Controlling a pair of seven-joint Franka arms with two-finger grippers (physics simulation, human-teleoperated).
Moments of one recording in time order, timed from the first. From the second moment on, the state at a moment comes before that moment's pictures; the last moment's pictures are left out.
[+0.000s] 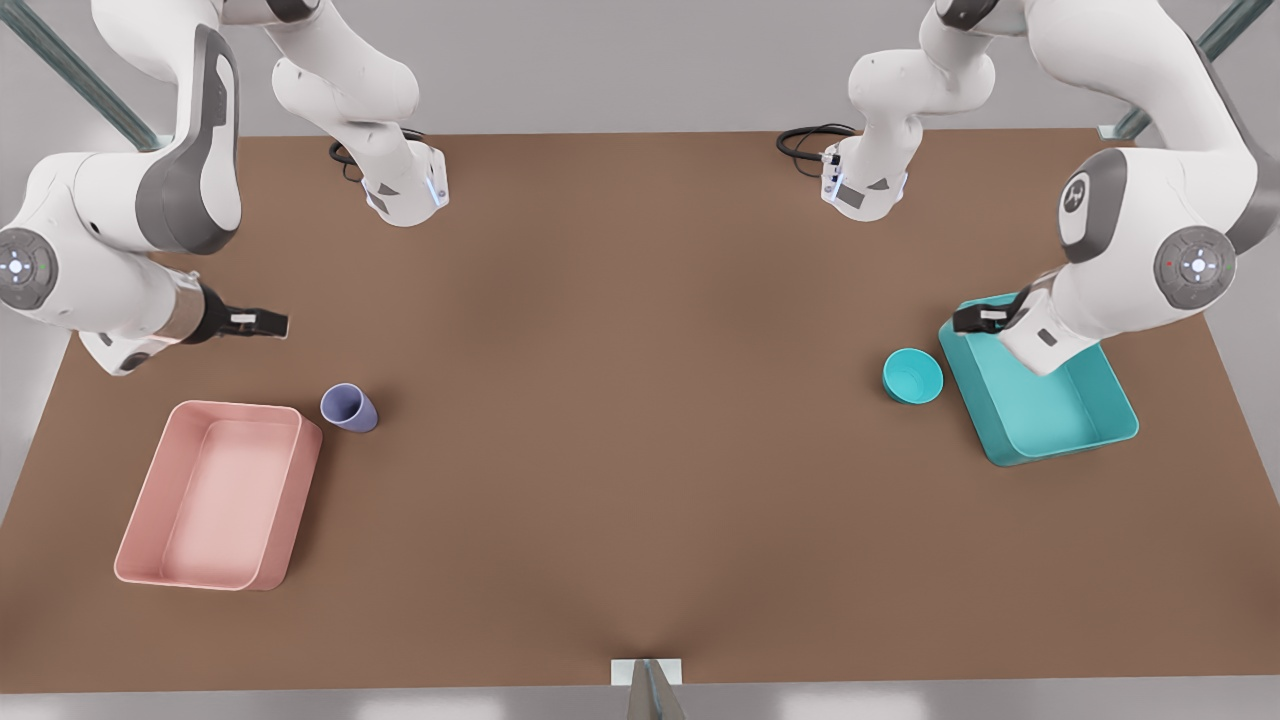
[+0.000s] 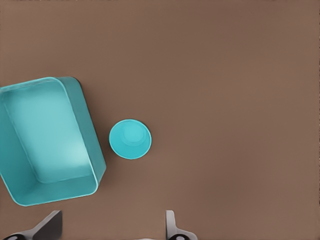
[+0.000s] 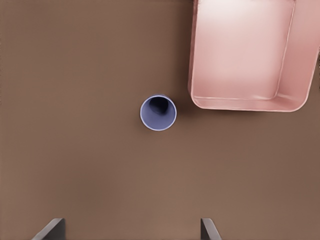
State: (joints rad) left arm -0.01 0.20 -0.07 -1.41 0.01 1.34 -0.05; right arm -0.08 0.12 0.06 -1.54 0.01 1.40 0.03
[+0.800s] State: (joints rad) left arm -0.06 0.39 -0.11 -2.16 0.33 2.16 -0.16; right arm -0.17 0.21 0.06 -2.16 0.04 2.20 0.06
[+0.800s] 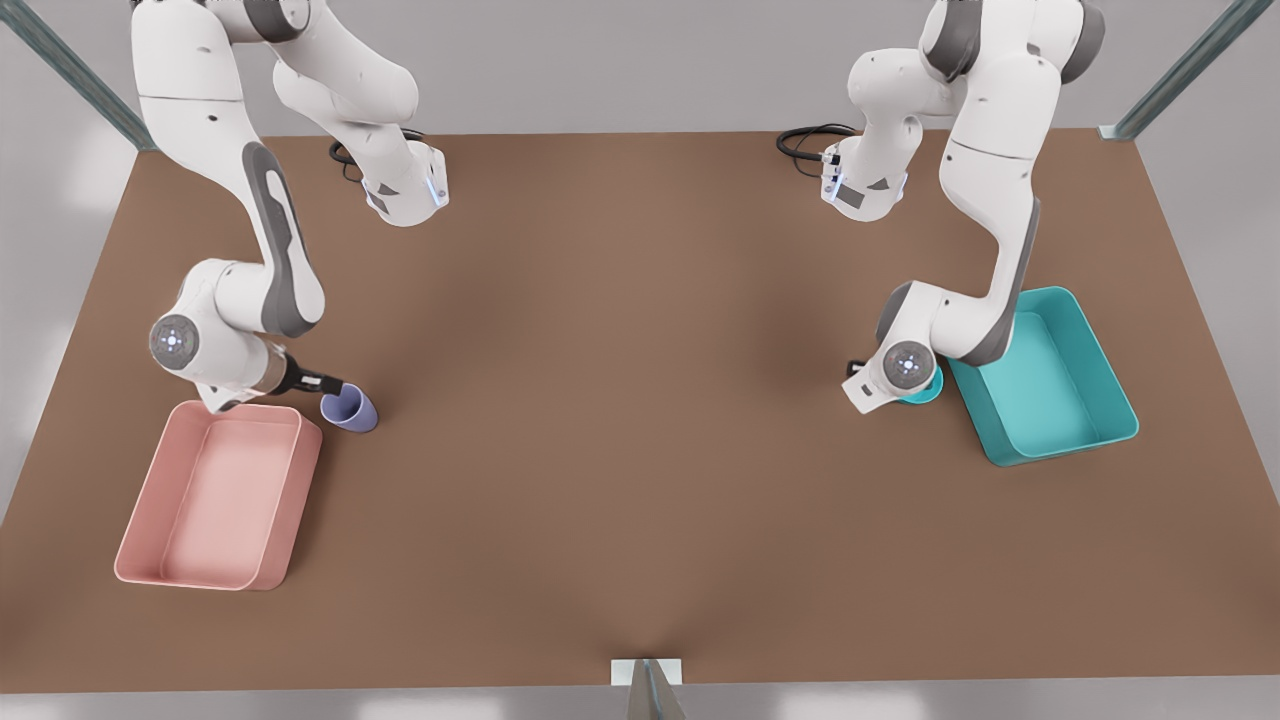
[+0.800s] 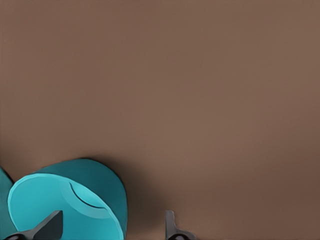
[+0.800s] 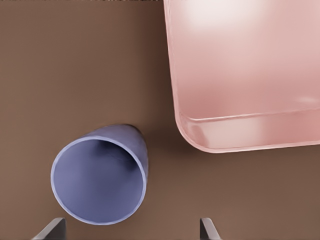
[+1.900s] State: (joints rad) left arm 0.16 0.33 0.01 -1.93 0.28 1.85 -0.28; right arm -0.15 0.30 0.07 -1.94 0.08 2.29 0.06
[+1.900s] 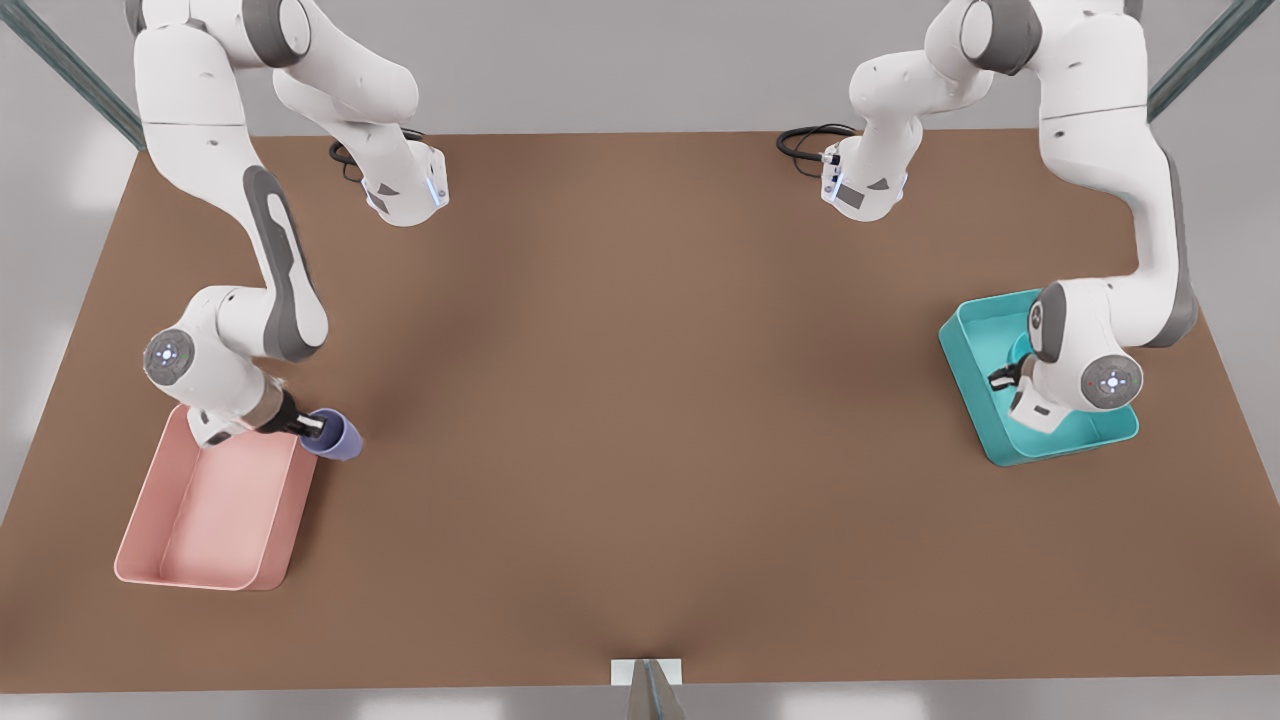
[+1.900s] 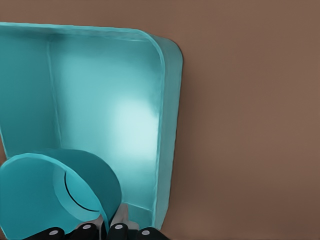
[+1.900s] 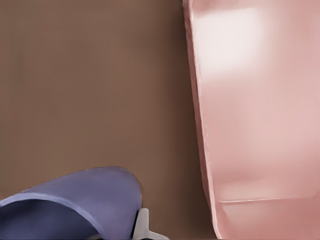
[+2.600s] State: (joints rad) left arm 0.11 0.19 -0.11 -1.62 0.12 1.84 -0.17; right arm -0.28 0.65 -0.07 -1.65 0.05 2.12 -0.16
